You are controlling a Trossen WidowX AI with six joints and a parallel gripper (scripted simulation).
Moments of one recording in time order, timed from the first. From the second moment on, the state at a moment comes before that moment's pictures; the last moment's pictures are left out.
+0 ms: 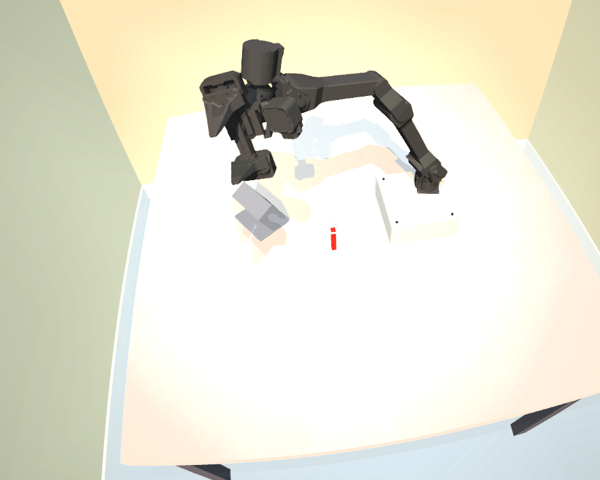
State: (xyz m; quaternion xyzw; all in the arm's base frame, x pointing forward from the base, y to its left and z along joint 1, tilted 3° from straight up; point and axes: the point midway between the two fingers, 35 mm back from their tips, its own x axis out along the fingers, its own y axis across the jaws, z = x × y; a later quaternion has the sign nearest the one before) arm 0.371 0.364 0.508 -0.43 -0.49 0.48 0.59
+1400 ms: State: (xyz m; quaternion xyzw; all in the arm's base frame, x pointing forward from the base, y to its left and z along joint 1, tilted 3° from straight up) arm 0.409 0.343 0.311 -0.21 0.09 0.56 0.80
